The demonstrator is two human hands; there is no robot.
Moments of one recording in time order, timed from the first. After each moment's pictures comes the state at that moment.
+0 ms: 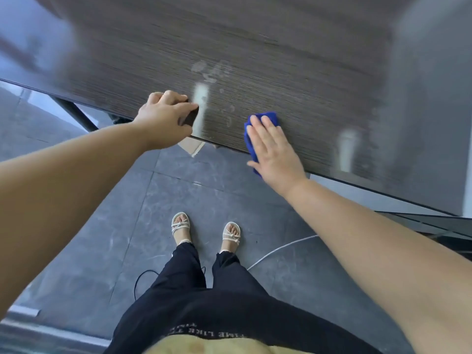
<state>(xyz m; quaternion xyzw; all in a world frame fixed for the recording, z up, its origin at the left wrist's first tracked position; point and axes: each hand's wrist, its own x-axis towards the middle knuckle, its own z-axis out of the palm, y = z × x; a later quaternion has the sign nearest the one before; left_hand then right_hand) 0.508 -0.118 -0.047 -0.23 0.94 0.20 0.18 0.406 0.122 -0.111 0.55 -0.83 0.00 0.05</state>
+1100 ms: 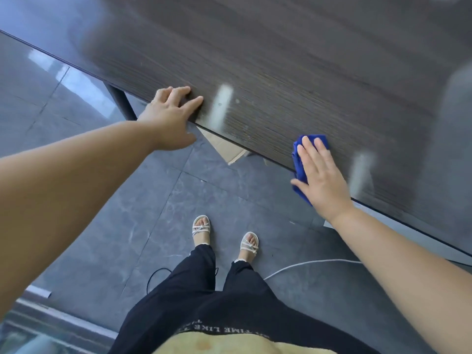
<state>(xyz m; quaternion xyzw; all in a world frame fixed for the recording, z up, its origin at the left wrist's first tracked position) 0.590 -0.254 -0.052 -0.26 0.94 0.13 0.19 0.430 0.057 -0.108 0.56 -0.83 0.04 0.03</state>
